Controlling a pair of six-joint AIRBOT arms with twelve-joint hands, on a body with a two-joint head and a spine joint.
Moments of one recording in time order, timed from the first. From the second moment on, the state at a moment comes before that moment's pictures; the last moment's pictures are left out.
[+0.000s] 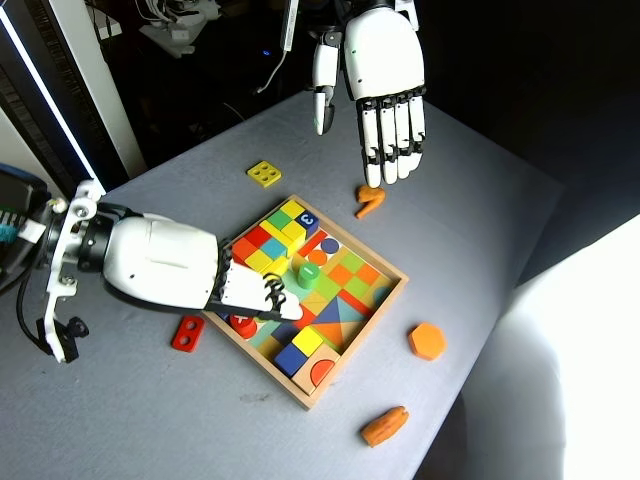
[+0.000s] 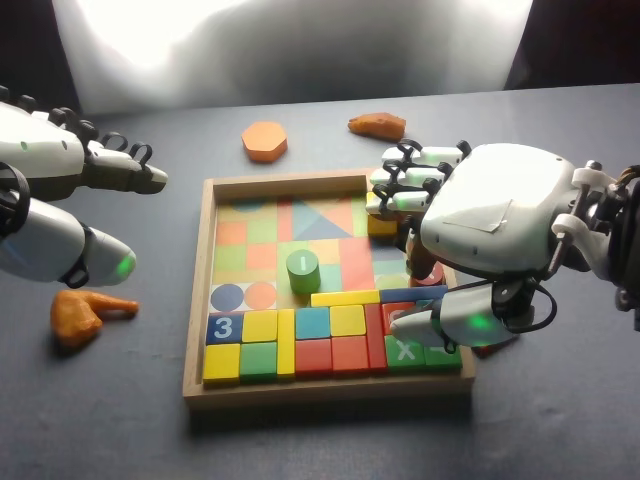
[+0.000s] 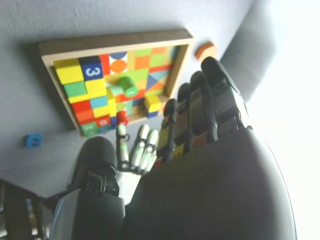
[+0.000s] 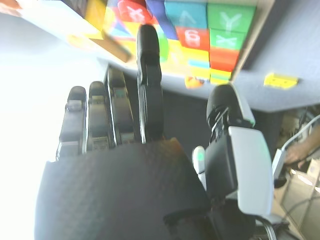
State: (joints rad) left arm -0.08 -0.64 0.85 0.21 0.59 0.91; right arm -0.21 -1.09 0.94 0.75 0.20 -2.09
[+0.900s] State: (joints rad) left arm -0.08 -0.64 0.85 0.20 0.59 0.91; right arm -0.17 -1.33 1.09 0.53 0.28 -1.71
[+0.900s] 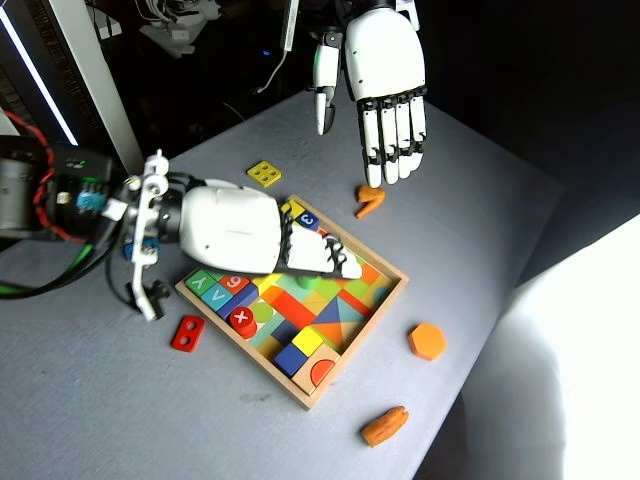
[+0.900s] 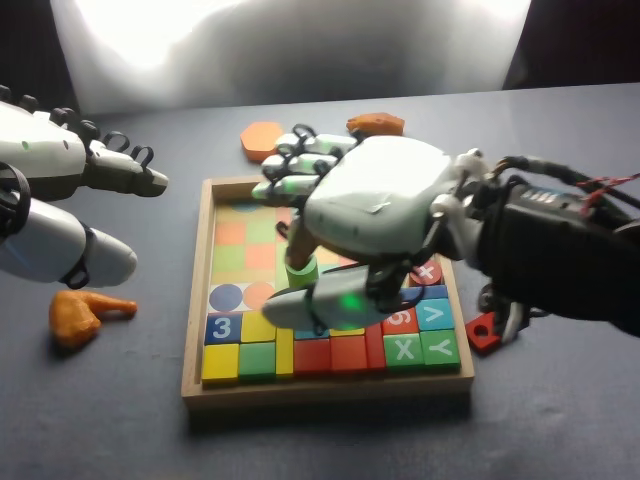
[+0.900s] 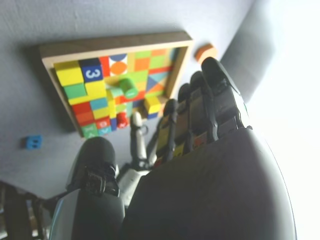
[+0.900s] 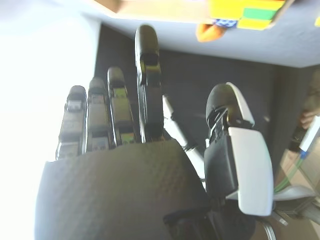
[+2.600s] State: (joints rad) left arm -0.08 -0.64 0.85 0.20 0.59 0.91; right arm -0.21 -1.37 1.20 0.58 0.28 -1.70
